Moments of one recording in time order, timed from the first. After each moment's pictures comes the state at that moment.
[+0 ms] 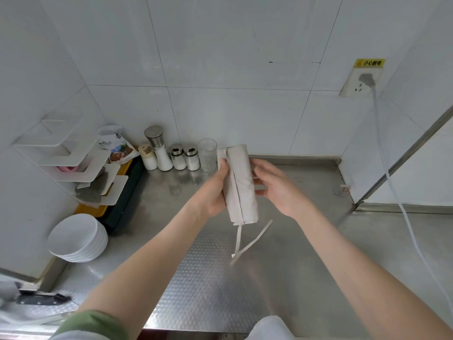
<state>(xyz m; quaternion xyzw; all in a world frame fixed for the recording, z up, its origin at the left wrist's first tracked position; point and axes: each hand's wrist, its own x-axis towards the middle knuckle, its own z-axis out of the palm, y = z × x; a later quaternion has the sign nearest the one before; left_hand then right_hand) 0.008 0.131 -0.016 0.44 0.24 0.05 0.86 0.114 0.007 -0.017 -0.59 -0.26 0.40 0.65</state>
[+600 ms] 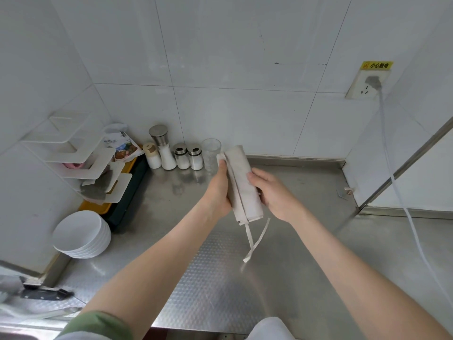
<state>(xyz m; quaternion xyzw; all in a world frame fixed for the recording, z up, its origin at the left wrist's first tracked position) 0.019 0.123 -0.016 0.38 0.37 0.13 0.84 0.095 0.019 -0.020 -0.61 -0.25 0.44 0.62</state>
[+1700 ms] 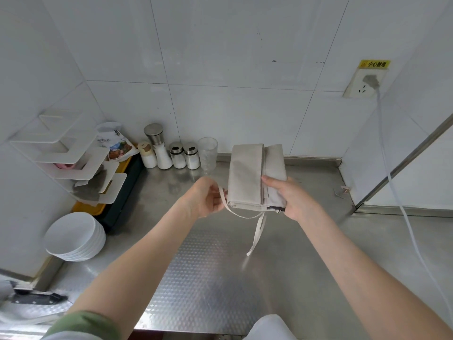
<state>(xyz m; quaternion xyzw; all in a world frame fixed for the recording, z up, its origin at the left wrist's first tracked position) 0.000 0.162 -0.035 0.43 0.46 0.00 0.78 0.122 -0.001 -0.021 -0.62 -0.03 0.41 0.67</state>
